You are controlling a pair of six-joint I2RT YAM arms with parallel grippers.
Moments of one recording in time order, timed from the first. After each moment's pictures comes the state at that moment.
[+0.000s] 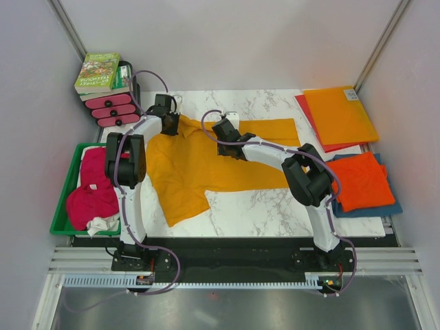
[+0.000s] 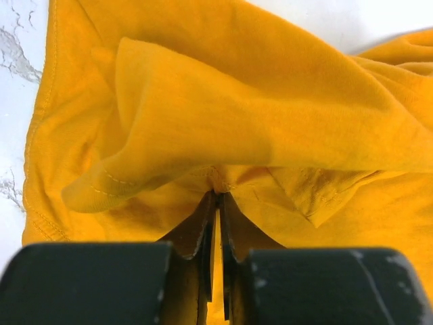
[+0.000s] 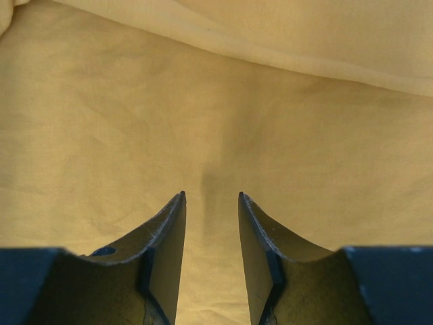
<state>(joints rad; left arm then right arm) -0.13 2.20 1.64 -0.34 0.00 0.10 0.72 2.13 1.57 -0.27 0.37 0.53</state>
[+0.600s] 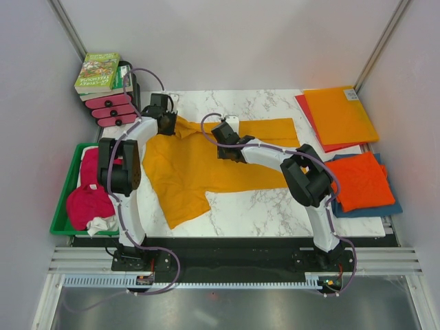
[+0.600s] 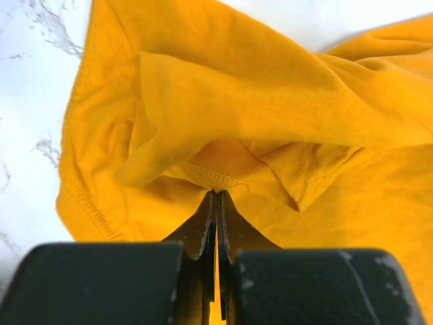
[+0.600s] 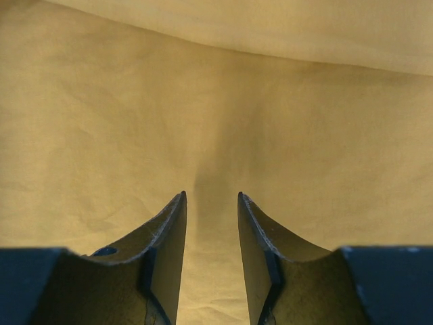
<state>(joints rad) -0.13 2.07 1.54 -0.34 -0.02 0.10 0.73 2.13 1.55 -0.27 0.37 0.55</state>
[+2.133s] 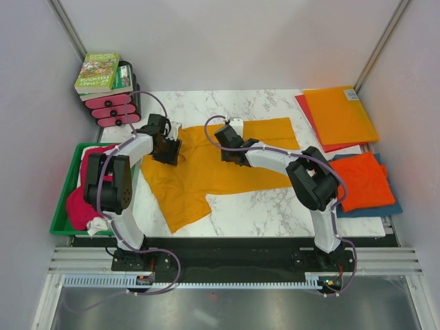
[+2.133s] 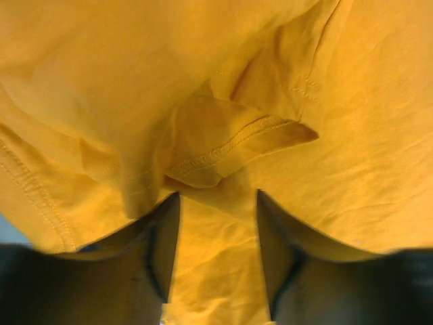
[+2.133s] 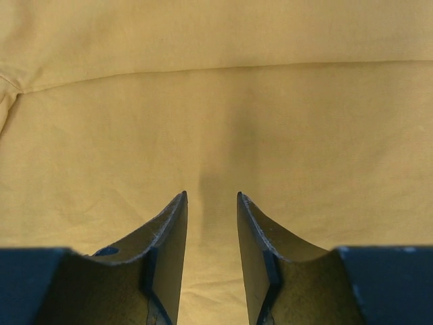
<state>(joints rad) -0.14 1.82 1.19 -0.53 0.11 0.17 0.74 2.05 1.44 -0.25 0.40 0.58</state>
